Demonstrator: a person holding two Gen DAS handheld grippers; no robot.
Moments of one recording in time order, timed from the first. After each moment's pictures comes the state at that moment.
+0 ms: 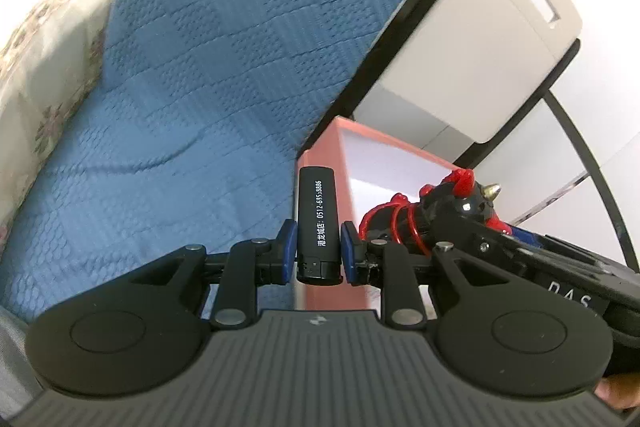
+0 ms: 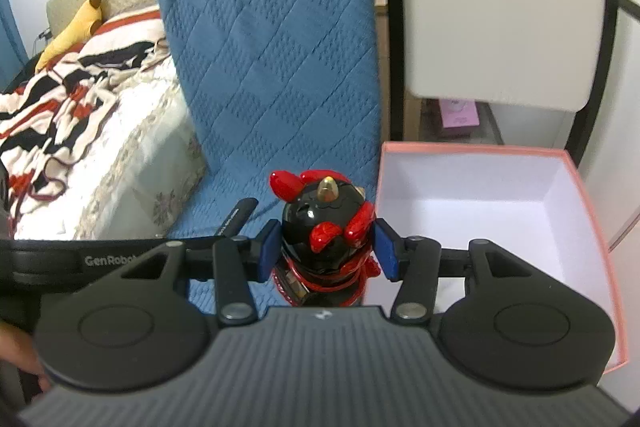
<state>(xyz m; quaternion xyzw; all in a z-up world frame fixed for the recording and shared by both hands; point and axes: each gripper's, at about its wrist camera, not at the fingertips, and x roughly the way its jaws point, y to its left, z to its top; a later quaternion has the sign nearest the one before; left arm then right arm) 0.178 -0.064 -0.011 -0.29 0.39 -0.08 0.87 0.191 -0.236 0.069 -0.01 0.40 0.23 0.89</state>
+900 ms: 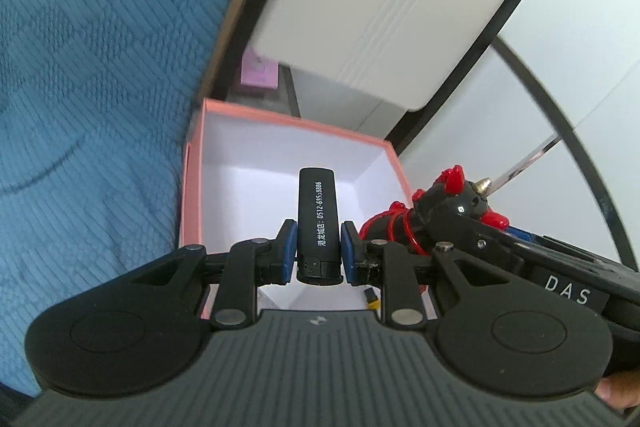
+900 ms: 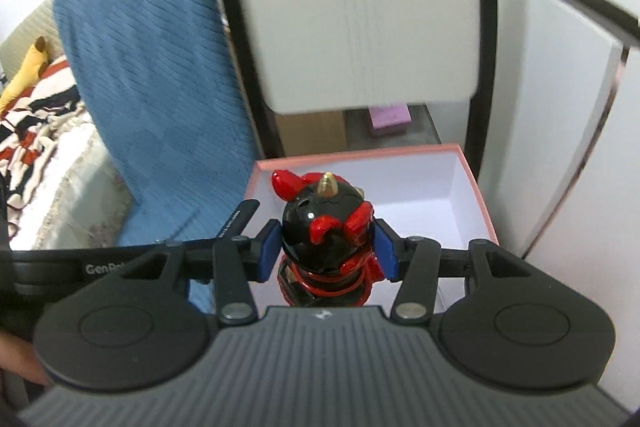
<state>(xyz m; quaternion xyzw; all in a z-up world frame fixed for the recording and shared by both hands) 0.250 -0.205 0.002 -0.25 0.41 -0.13 0.87 0.240 -0.363 0.064 0.02 0.41 0.16 0.90</state>
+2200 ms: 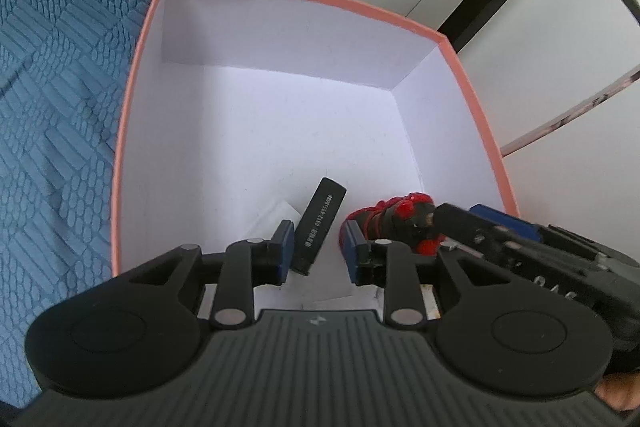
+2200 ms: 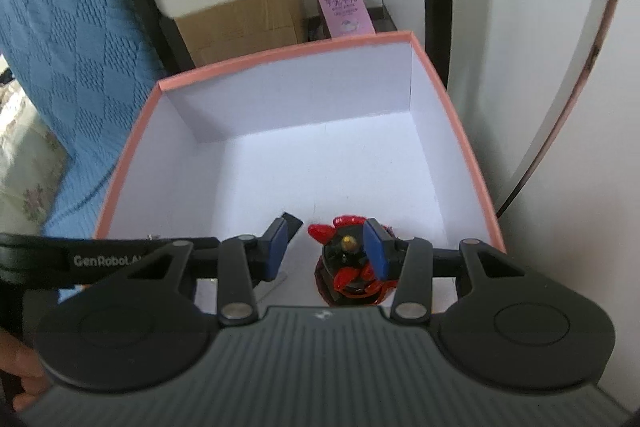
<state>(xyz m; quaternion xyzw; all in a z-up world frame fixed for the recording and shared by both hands) 0.312 -0.266 -0.099 -0.20 0.52 -0.12 0.82 0.282 -0.404 -0.049 0.03 0.49 0.13 0.86</state>
